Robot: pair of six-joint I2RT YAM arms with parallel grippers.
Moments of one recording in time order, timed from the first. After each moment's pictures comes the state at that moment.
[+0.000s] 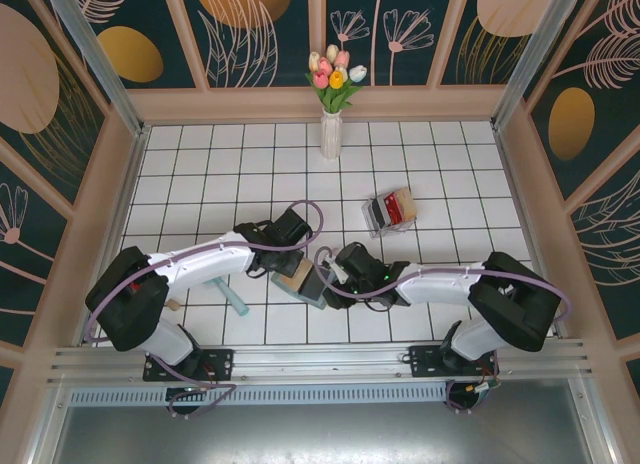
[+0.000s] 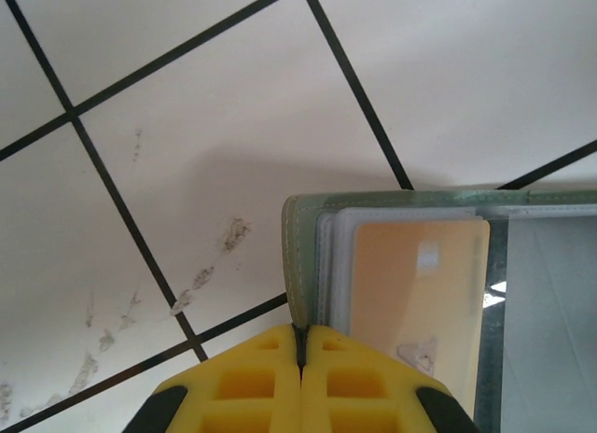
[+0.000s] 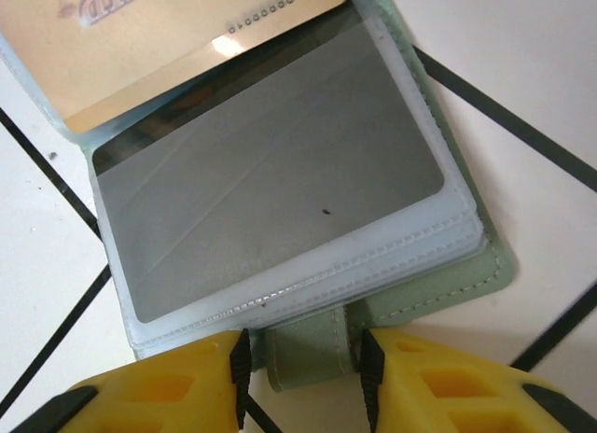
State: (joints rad) left arm -0.83 1.54 0.93 -0.61 -0.17 -0.34; right arm 1.00 1.47 0.56 -0.06 -0.12 0.30
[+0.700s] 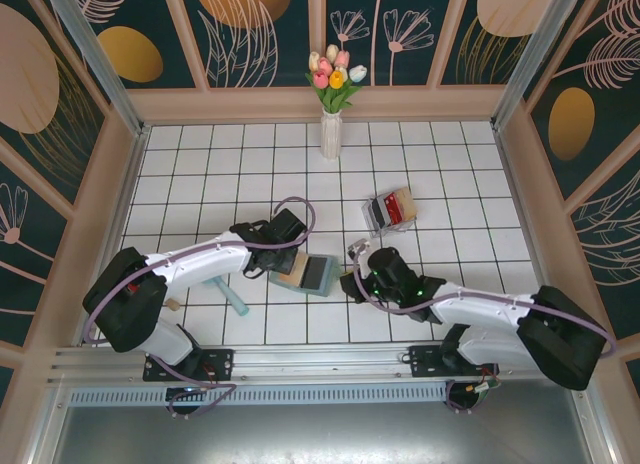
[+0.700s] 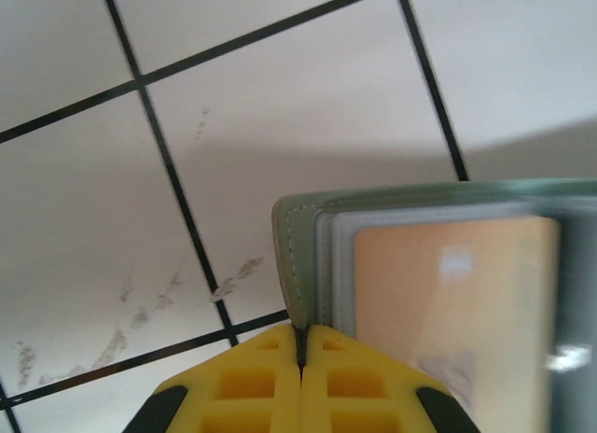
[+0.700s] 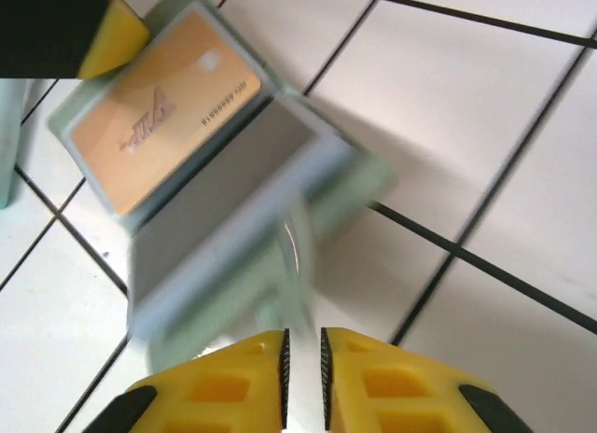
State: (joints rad) left arm -0.79 1.53 0.91 -0.61 -0.22 -0.45; right arm 0.90 1.13 0.31 0.16 -0.07 0.40
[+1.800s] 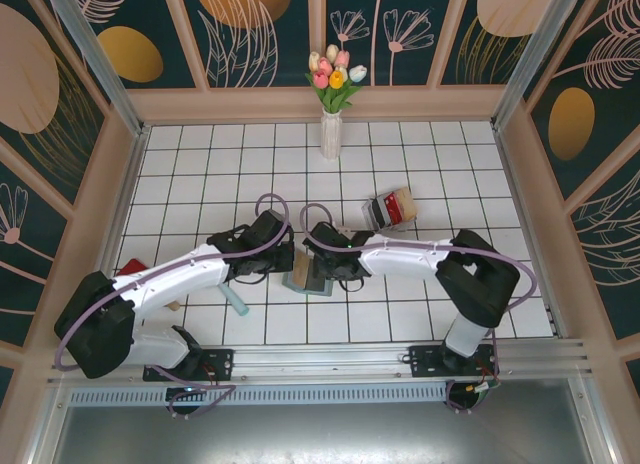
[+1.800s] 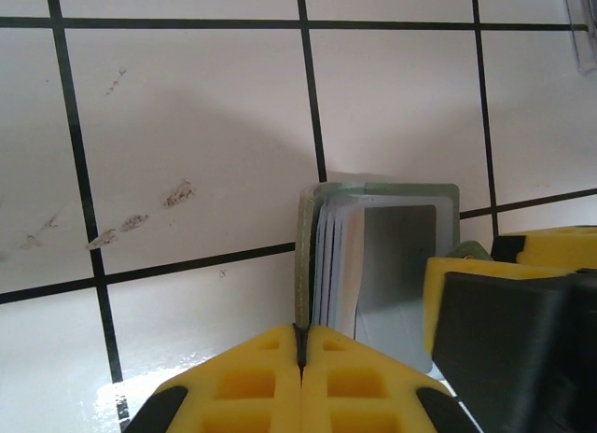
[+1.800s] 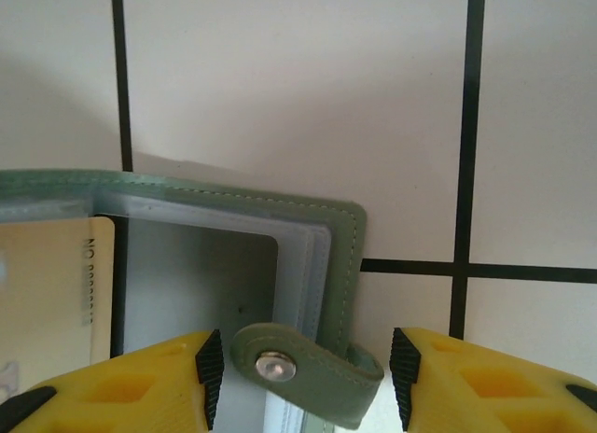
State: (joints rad) left arm -0.78 1.34 0.80 -0.48 0.00 -0.75; right arm 1.00 1.71 1.00 -0.50 0.16 0.94
